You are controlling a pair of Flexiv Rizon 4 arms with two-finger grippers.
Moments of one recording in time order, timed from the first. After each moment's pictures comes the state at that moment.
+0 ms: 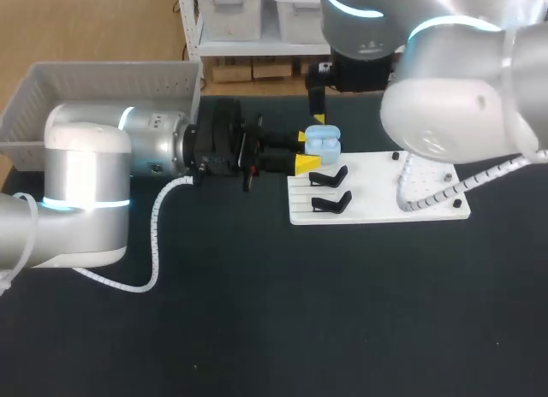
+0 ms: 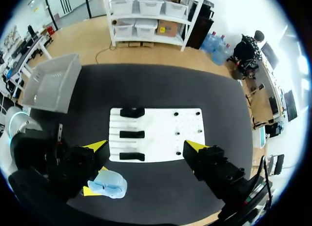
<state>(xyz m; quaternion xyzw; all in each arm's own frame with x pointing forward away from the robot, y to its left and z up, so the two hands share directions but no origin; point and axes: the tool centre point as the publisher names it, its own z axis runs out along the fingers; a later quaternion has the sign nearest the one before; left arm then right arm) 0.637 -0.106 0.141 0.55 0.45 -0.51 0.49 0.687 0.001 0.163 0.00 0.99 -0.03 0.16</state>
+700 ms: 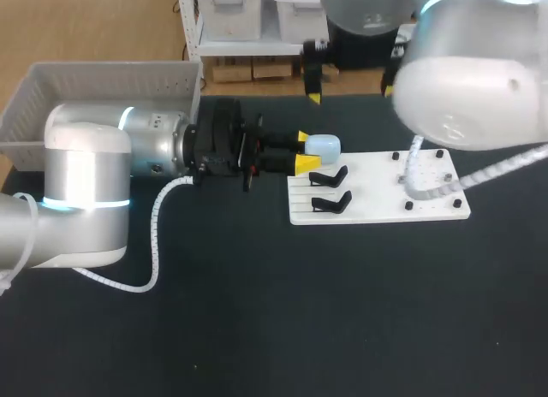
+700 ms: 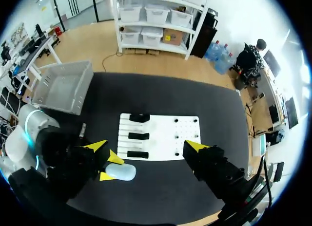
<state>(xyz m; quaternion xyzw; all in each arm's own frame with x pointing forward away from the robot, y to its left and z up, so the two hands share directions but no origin) 0.637 -0.106 0.141 0.55 0.45 -0.51 0.49 0.677 0.014 0.227 -0.03 0.98 -0.01 0.21</state>
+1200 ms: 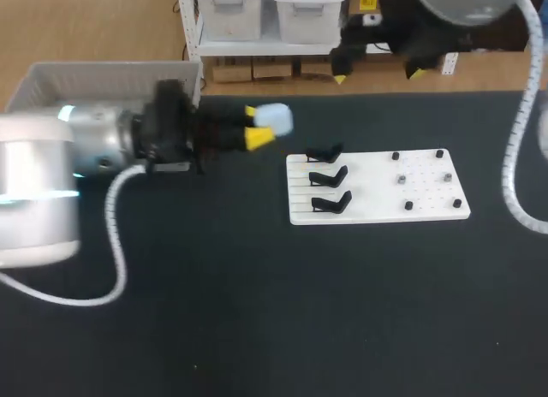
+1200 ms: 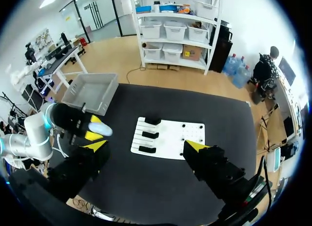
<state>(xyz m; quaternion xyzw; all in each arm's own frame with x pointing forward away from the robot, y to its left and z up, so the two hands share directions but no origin) 0.665 -0.022 0.184 0.49 0.48 -0.48 0.54 0.630 -0.007 0.280 -0.08 0.96 0.09 0.27</state>
